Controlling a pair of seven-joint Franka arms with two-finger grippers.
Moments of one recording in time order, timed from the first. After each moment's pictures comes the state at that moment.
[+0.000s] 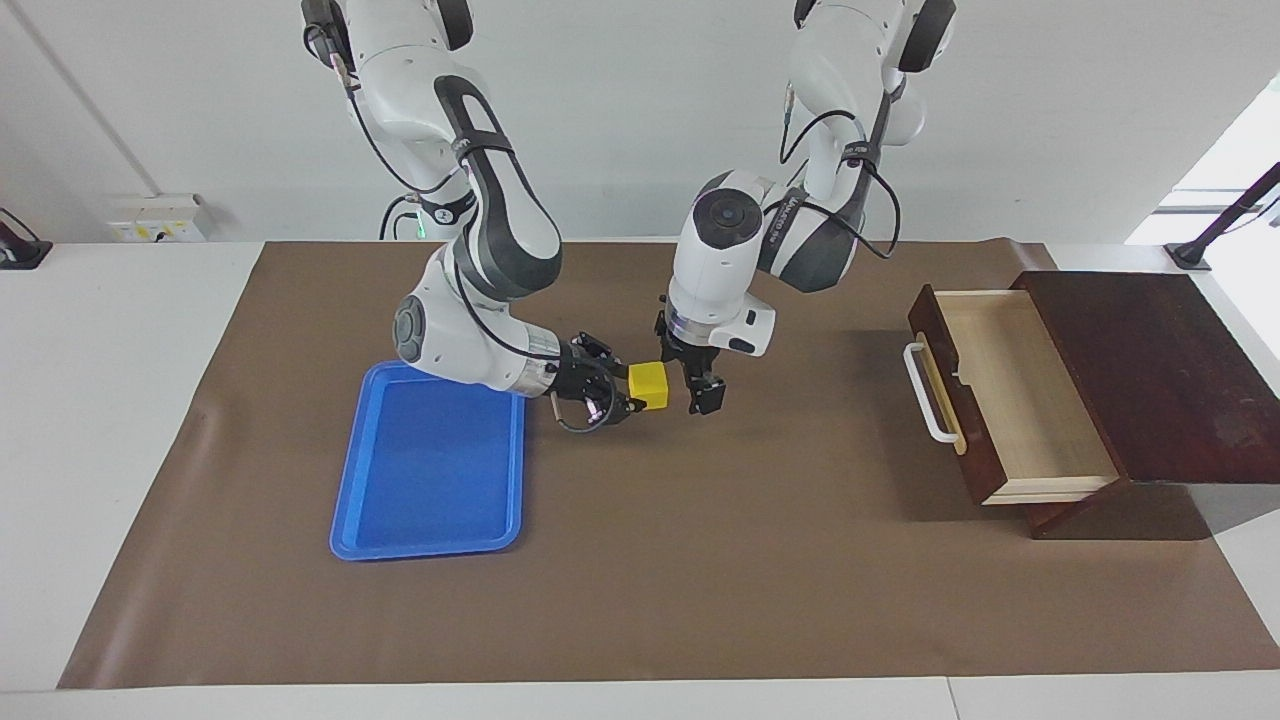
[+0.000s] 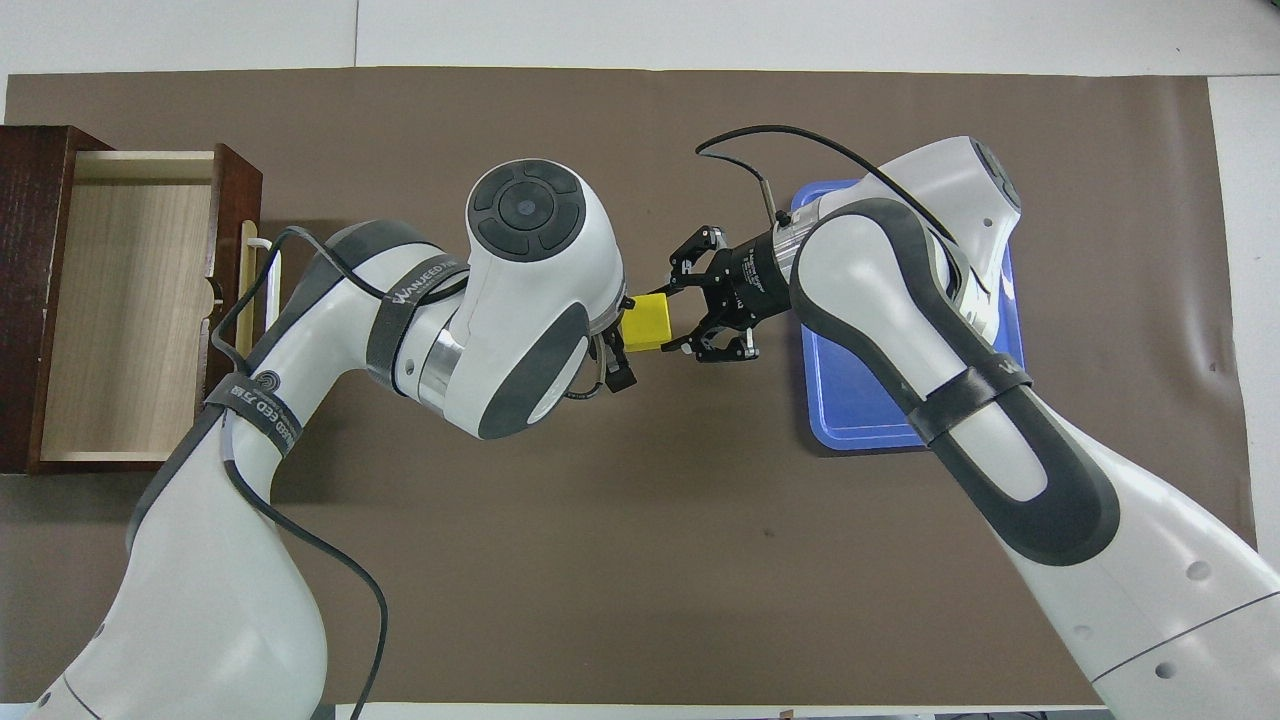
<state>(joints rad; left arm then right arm) -0.52 0.41 -0.14 -1.55 -0.03 1.98 -2.54 0.25 0.43 0.08 -1.69 0.88 2.00 1.24</state>
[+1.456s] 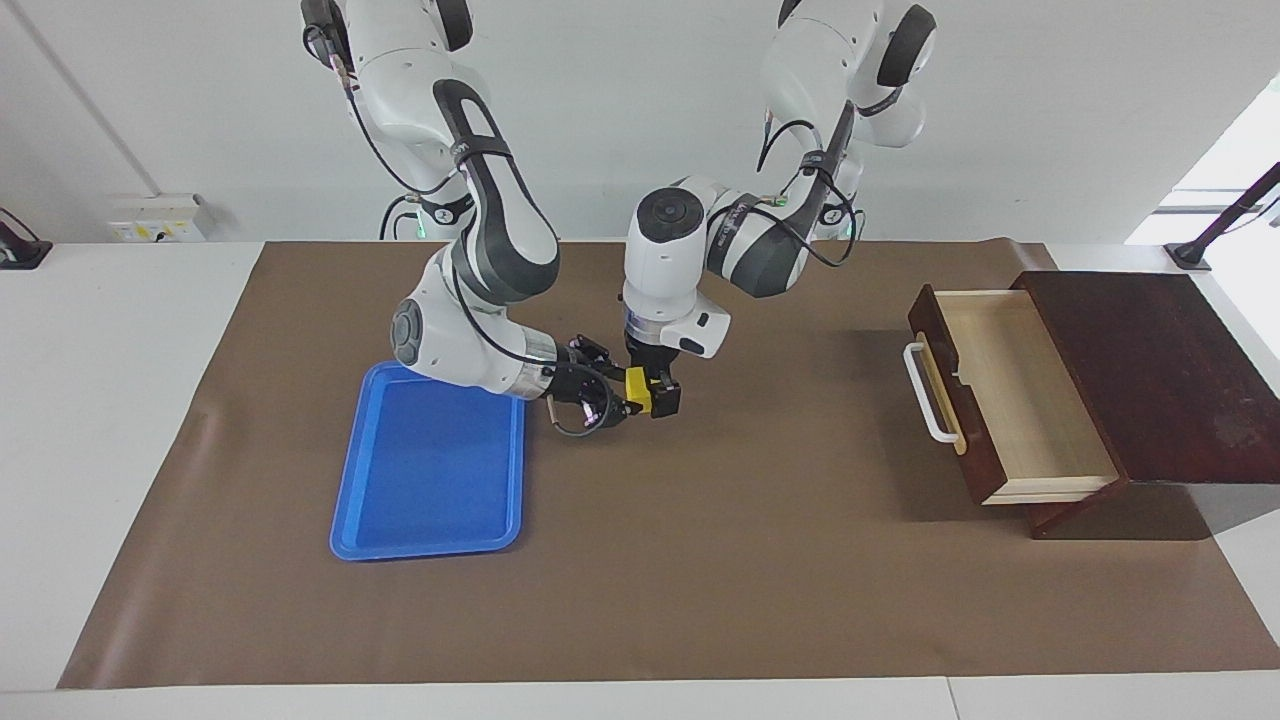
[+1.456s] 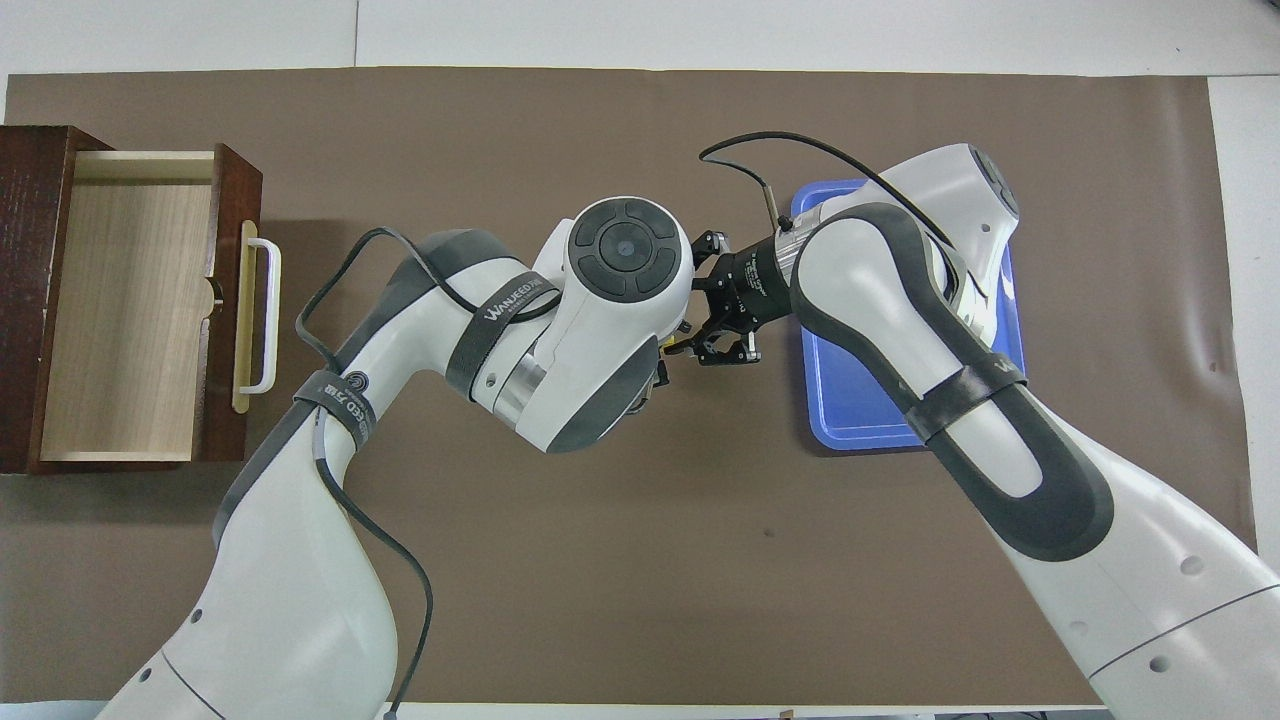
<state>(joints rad) -0.60 0.48 -0.14 -1.49 0.06 2.01 -2.48 0.25 0.43 0.07 -1.71 0.88 2.01 1.24</state>
